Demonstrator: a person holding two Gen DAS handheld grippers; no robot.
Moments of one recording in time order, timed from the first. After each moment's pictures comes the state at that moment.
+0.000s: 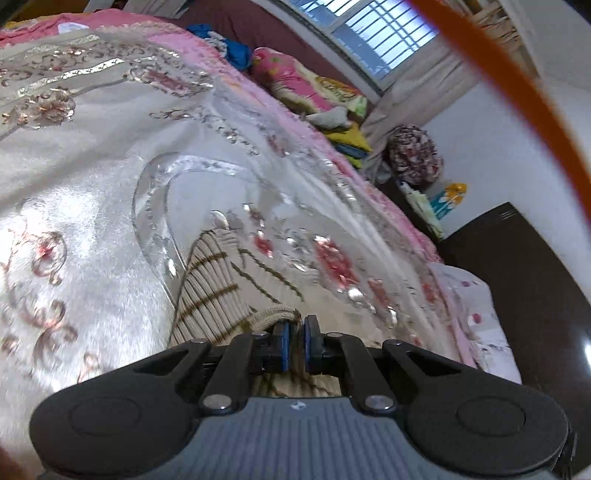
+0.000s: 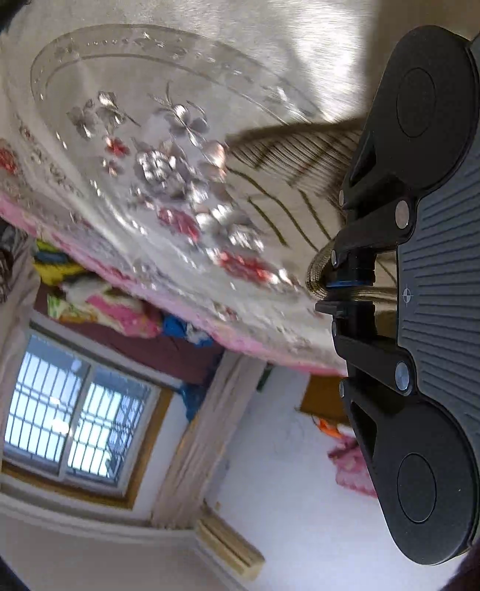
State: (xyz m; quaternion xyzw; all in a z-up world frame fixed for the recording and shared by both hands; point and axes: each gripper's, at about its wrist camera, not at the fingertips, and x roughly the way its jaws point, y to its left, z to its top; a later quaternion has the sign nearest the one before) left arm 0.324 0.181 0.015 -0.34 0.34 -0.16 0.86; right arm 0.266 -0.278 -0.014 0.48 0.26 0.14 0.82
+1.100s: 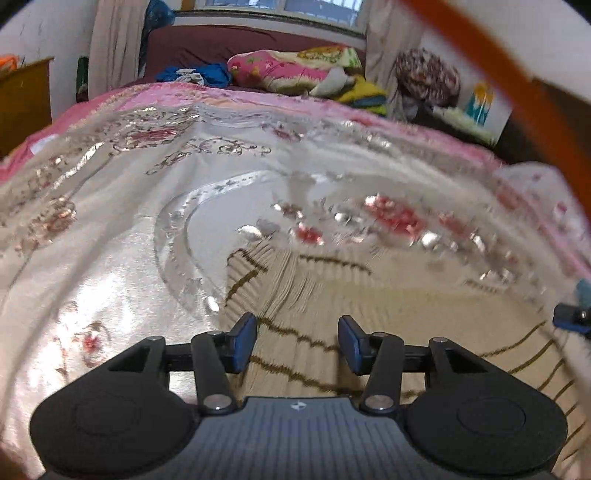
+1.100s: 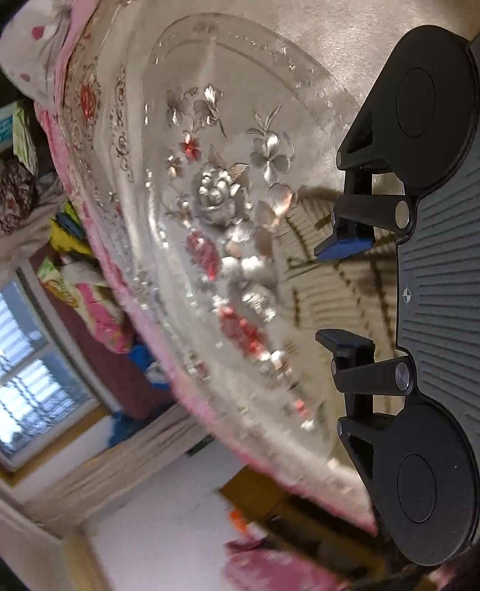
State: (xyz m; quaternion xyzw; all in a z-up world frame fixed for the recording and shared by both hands) left arm 0.333 0.136 0.024 -0.07 0.37 -0.10 0.92; right arm 0.295 -0.255 0.000 0.22 0.31 0.09 0.92
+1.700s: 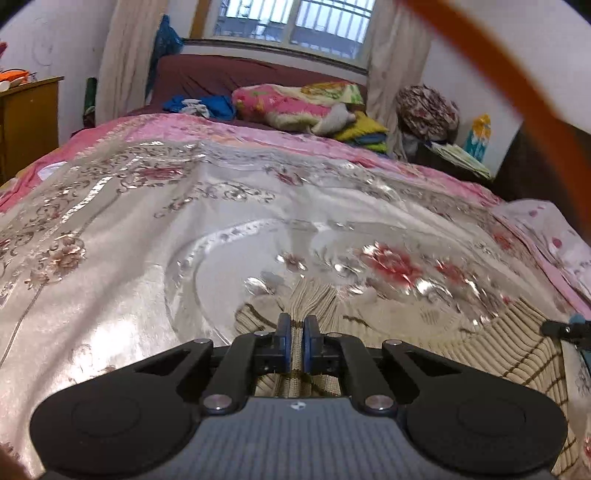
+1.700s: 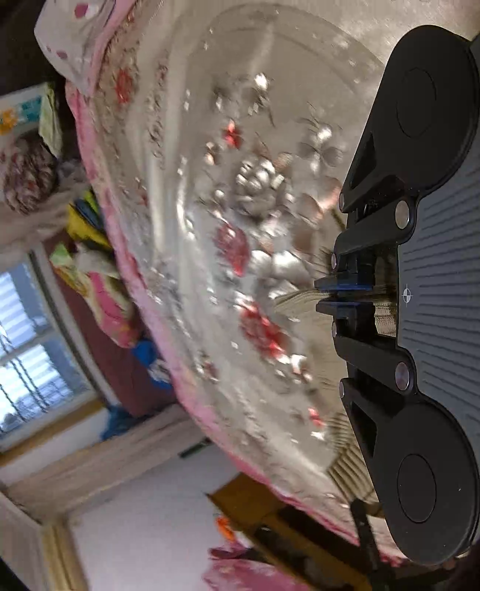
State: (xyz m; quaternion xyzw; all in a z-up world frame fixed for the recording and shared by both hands) left arm 0.335 0.149 0.050 -0.10 0.31 -0.10 0.94; right arm 0.313 -0.252 0.019 0.19 0.28 0.08 0.94
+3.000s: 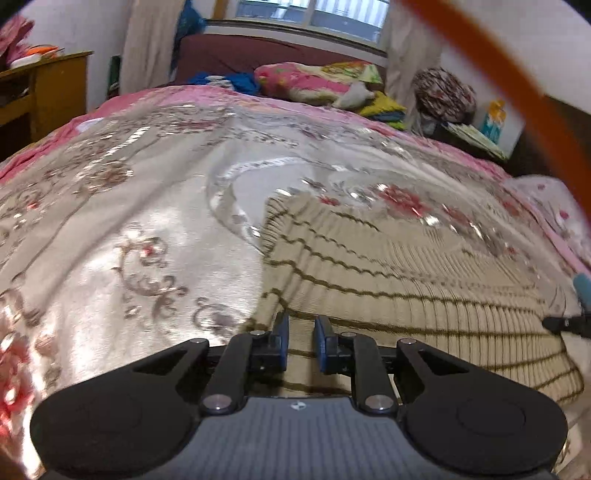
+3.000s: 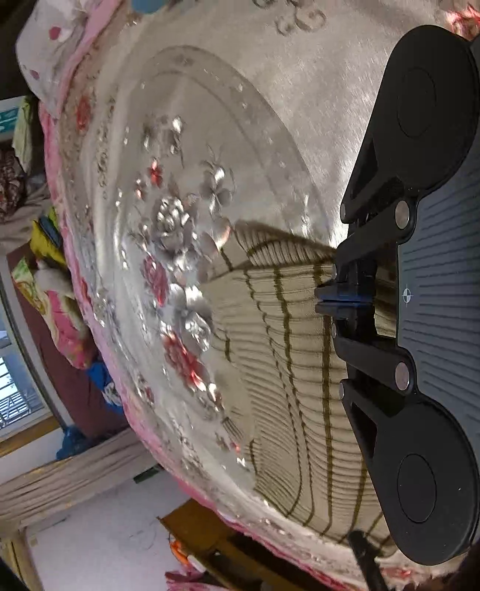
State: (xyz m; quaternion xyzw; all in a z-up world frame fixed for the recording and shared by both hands) left arm 0.245 0.157 0.016 -0.10 0.35 -0.06 0.93; right arm 0.261 -0.239 -0.014 0.14 0.36 0.05 0.92
